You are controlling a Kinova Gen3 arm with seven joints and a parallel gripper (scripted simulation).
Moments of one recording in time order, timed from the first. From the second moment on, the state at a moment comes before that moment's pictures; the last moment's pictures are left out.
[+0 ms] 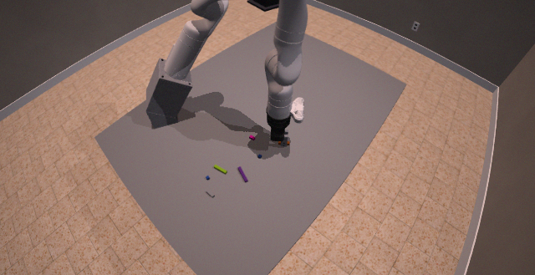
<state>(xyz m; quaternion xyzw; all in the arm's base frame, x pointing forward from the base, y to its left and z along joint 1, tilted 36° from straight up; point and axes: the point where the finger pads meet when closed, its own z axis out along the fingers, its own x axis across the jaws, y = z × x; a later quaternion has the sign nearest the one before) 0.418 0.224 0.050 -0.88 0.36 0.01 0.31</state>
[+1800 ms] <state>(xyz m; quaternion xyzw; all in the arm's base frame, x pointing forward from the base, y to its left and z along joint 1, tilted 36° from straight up) 0.404 0.171 0.120 -0.87 0.37 0.01 0.31</state>
